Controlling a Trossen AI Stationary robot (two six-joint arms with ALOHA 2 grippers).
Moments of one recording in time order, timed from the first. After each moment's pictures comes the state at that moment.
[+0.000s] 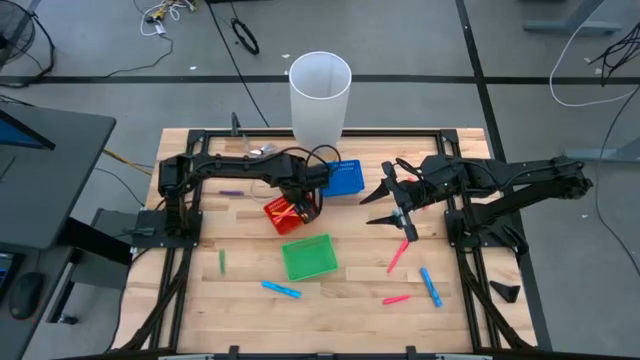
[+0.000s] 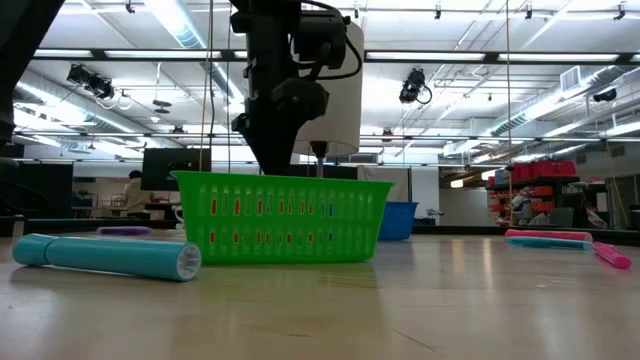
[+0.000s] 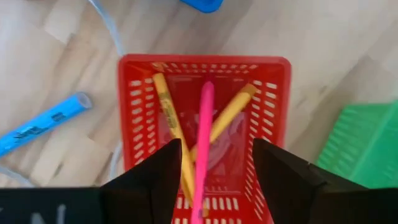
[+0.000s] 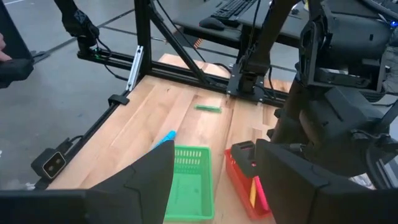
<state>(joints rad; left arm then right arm) 0.15 1.91 1.56 -1.04 -0.06 -0.44 0.11 1.09 1.12 -0.40 -0.12 -0.17</state>
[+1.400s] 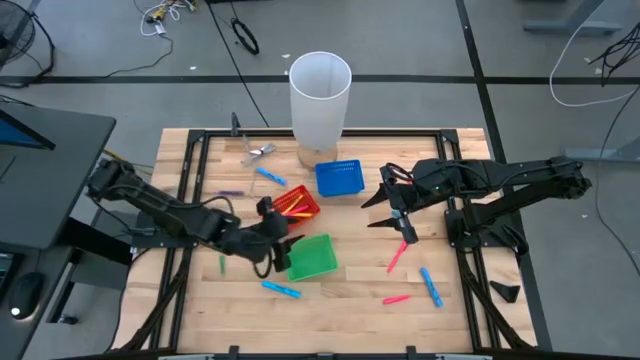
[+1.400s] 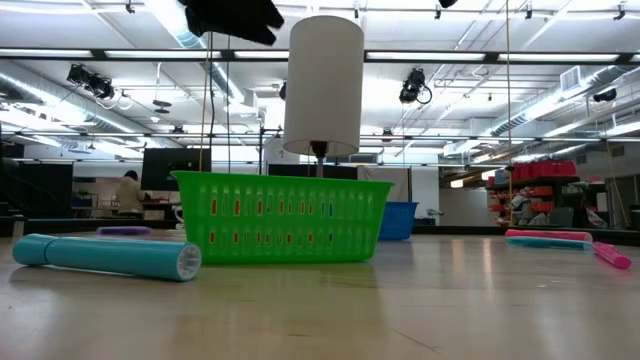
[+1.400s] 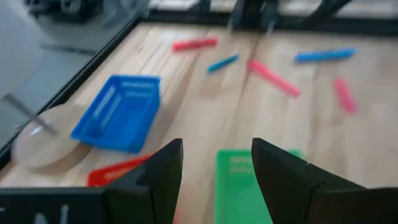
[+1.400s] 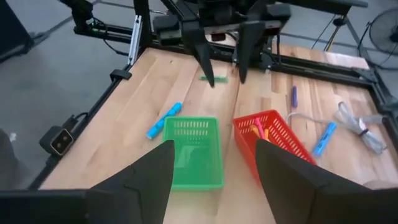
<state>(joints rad) -0.42 1.37 1.02 -0.27 -0.70 -0.36 0.11 1.11 1.12 -0.50 -0.12 -0.11</state>
